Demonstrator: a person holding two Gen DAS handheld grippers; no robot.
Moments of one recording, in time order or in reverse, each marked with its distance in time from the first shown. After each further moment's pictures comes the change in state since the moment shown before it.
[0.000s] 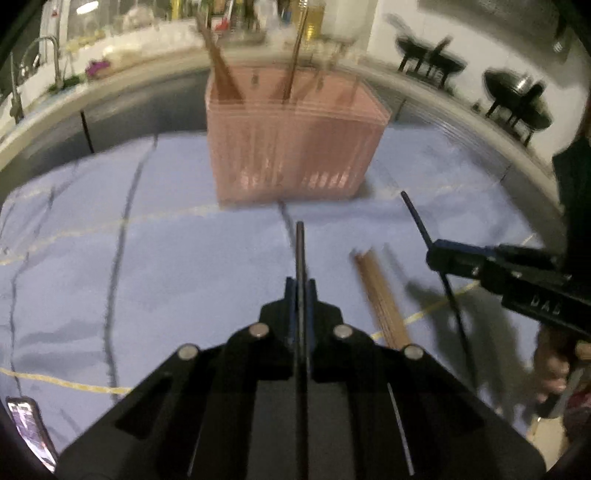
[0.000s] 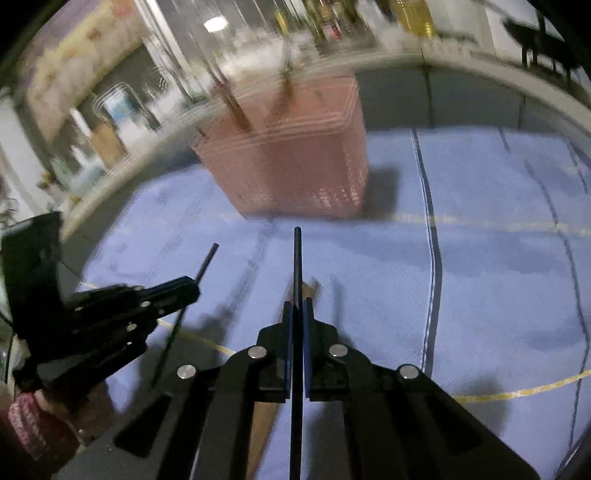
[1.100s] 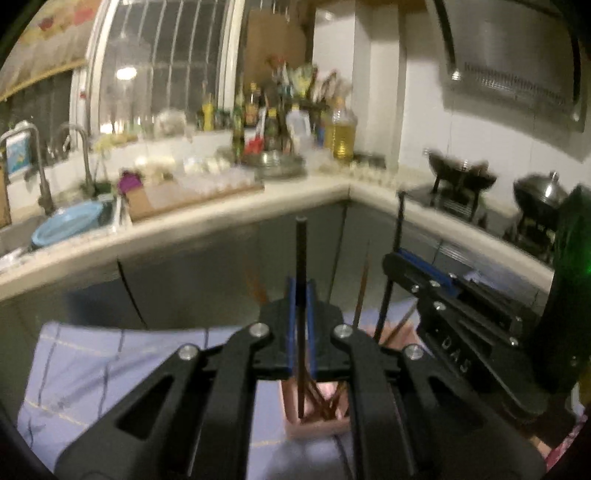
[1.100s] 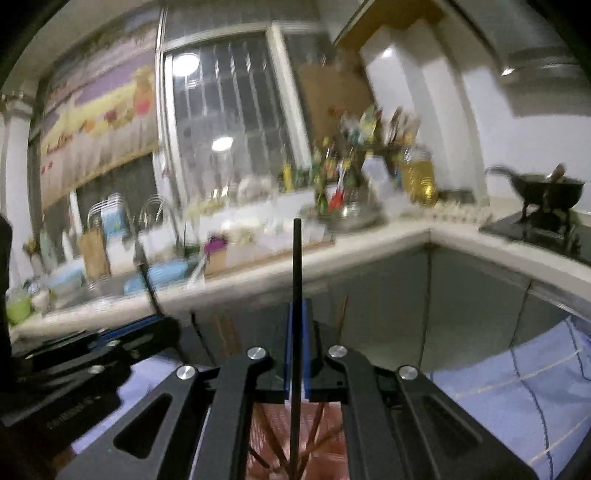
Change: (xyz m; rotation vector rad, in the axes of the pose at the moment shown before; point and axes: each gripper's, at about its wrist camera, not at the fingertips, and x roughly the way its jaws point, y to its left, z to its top) left arm -0.016 0.039 0.181 -0.006 -0.317 0.150; right arm 0.064 0.035 0.183 -0.073 -0.411 -0.136
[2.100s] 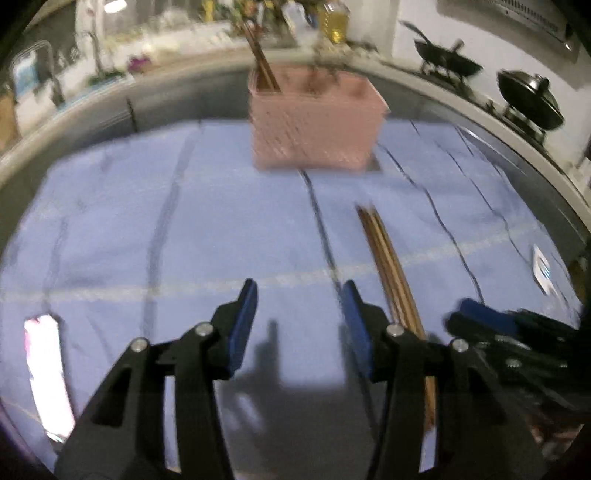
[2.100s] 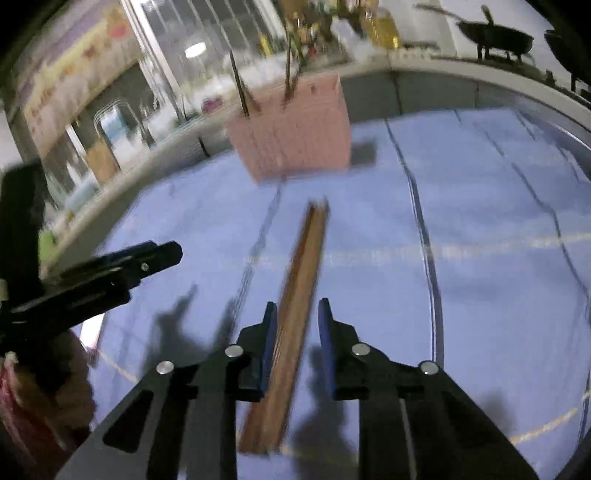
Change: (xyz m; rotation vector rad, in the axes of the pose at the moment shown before) left arm -0.101 -0.046 -0.230 -0.026 0.369 -0.024; right arm -0.189 0.004 -0.236 0.126 0.465 -0.006
